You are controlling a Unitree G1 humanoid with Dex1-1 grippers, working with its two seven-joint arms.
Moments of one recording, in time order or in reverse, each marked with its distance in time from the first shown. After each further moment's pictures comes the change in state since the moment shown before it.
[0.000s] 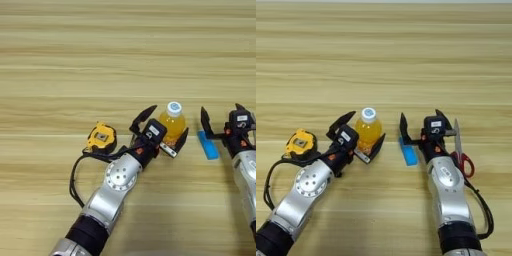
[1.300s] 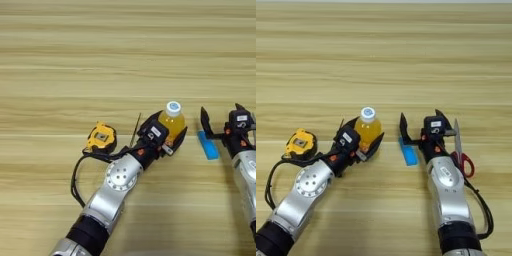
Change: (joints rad) left arm -0.001 -0.001 -0.011 0.002 -0.031 -0.005 -0.046; right arm 0.000 0.001 0.000 -0.001 0.000 0.002 0.000
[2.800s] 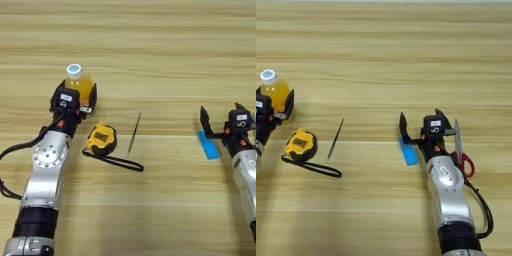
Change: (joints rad) left arm -0.004 0.176 0.482 -0.182 -0.049 0.119 0.084; right arm 0.006 0.003 0.000 -0.026 -0.003 0.017 -0.001
